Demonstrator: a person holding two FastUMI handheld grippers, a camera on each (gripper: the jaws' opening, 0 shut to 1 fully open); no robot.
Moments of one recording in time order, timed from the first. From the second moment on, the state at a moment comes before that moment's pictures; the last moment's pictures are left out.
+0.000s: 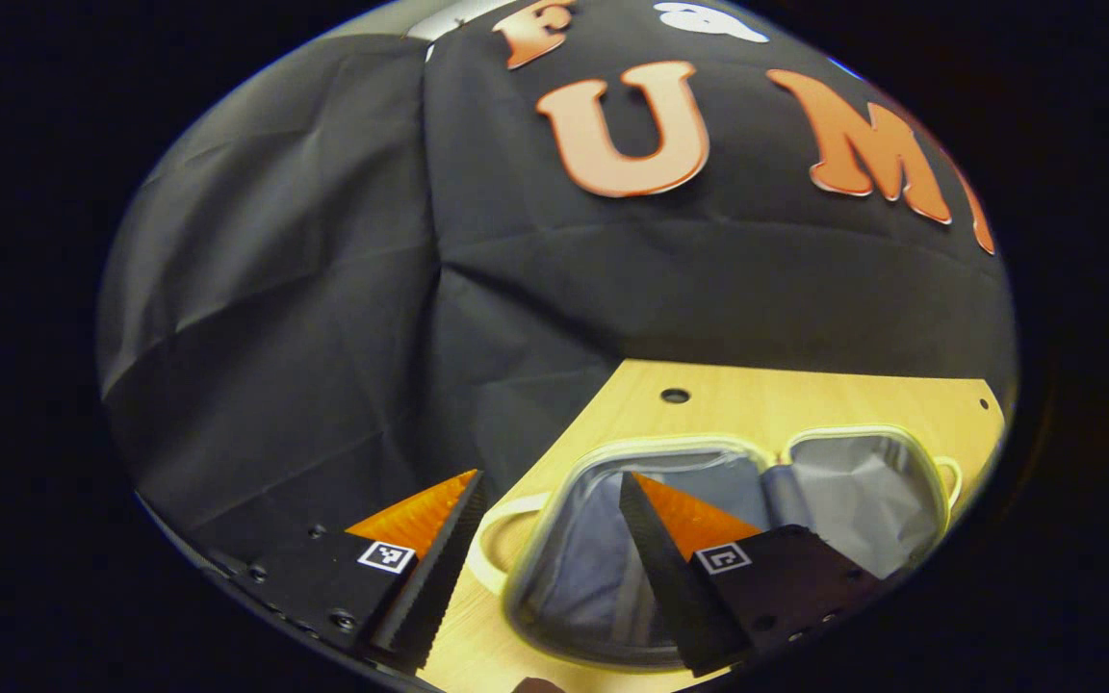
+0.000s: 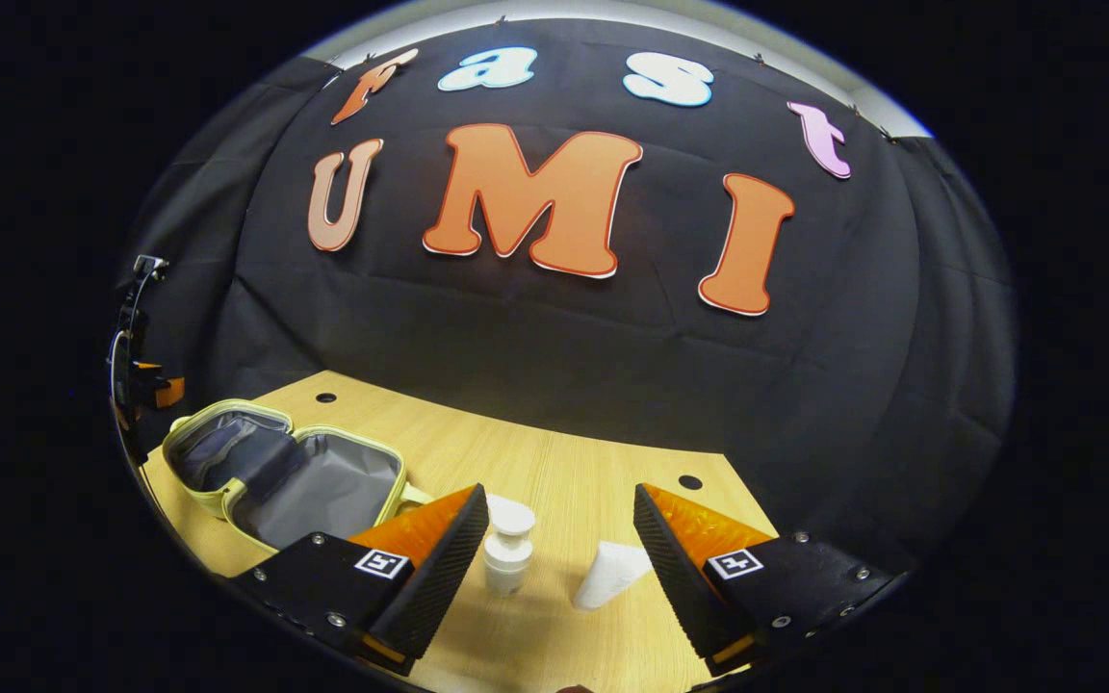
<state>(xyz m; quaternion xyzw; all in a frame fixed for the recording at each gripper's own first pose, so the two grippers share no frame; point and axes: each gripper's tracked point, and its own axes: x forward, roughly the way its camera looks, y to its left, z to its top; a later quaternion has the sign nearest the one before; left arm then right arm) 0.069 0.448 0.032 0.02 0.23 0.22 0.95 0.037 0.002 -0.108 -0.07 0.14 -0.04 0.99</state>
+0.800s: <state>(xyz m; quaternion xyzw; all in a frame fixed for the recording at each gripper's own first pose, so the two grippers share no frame) 0.064 0.140 0.148 0.05 0.11 -0.01 0.99 0.008 -0.069 -0.133 -0.05 0.13 -0.04 0.99</state>
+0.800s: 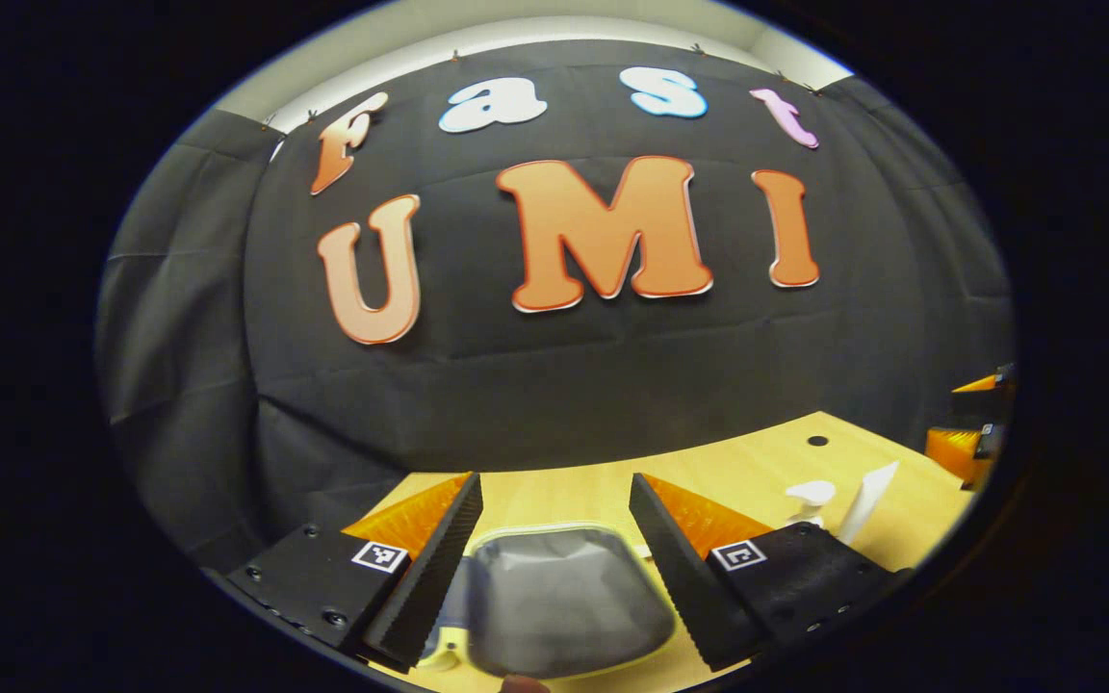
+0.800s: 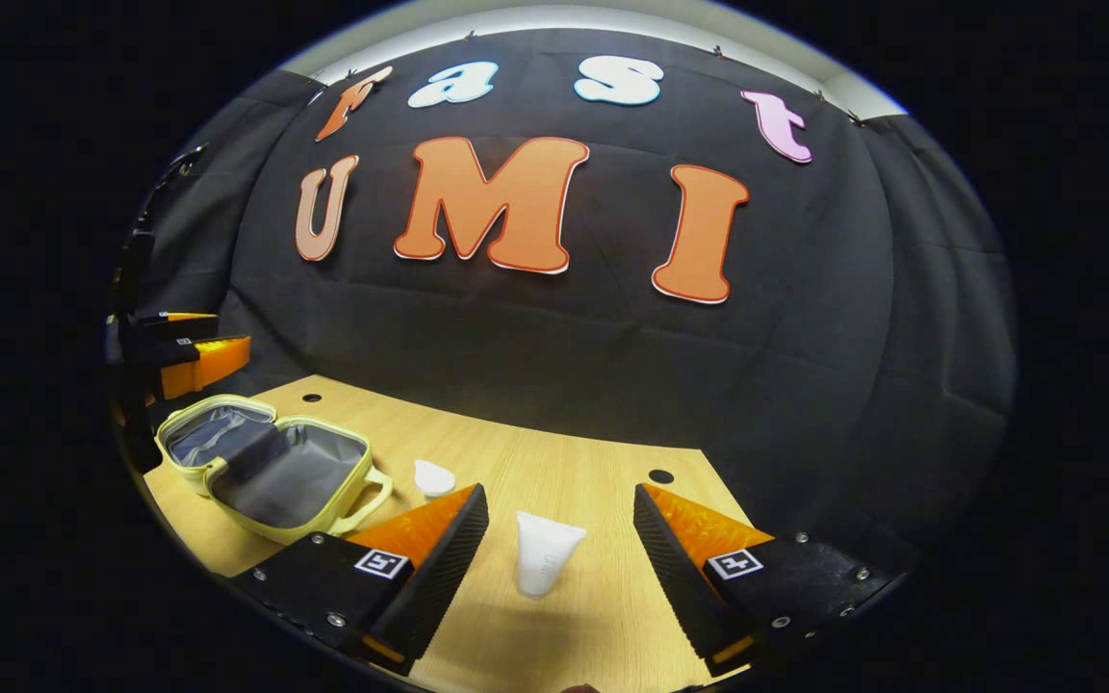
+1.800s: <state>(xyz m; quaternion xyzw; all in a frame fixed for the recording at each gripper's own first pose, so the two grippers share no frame) 0.053 -0.055 0.004 0.06 0.28 -0.22 0.93 0.000 -0.089 -0.192 -0.04 0.21 0.00 0.98</state>
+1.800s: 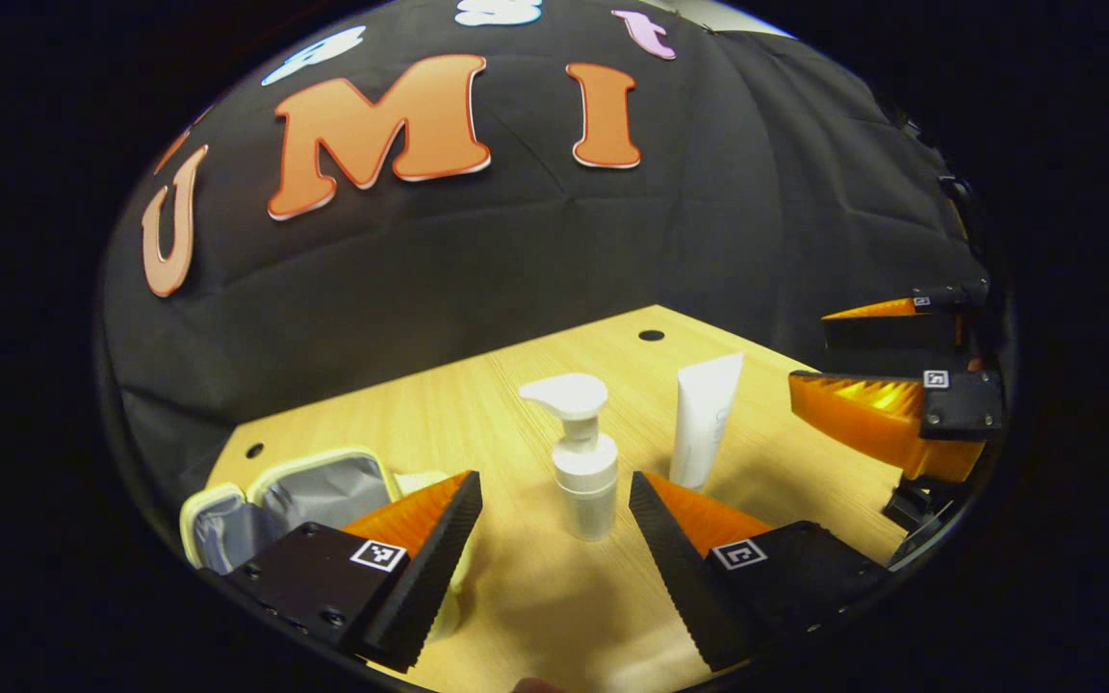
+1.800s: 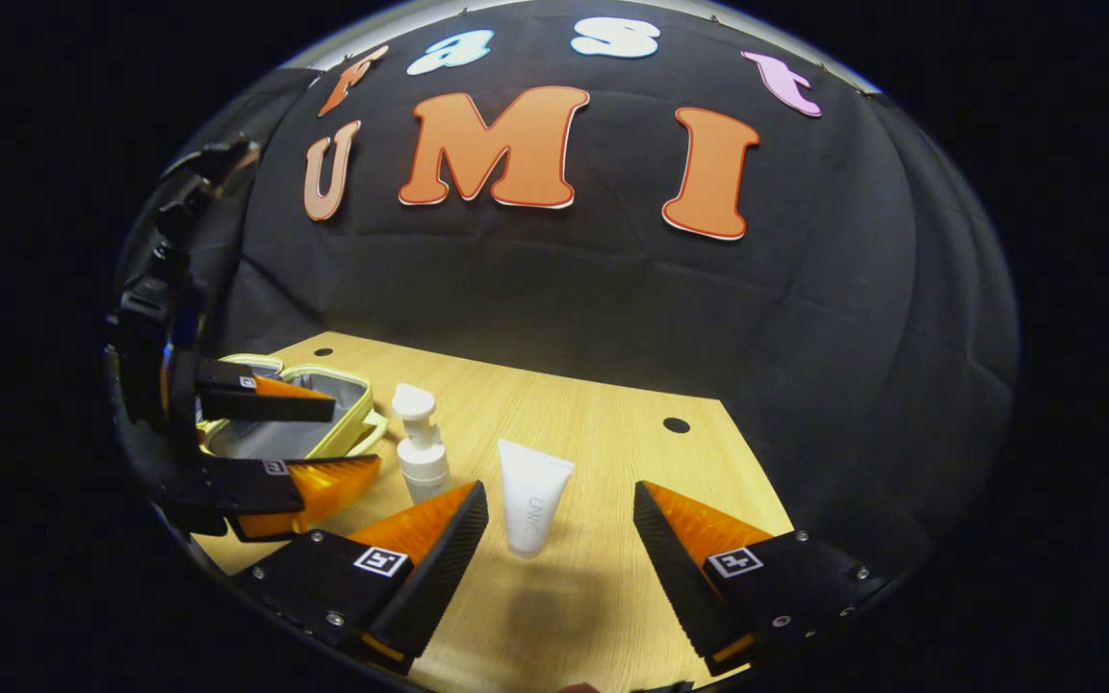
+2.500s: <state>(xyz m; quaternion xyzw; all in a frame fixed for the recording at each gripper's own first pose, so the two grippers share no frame) 0.090 -0.101 -0.112 0.04 0.35 -0.23 0.91 -0.009 -0.103 -0.213 -0.05 0.26 -0.02 0.96</state>
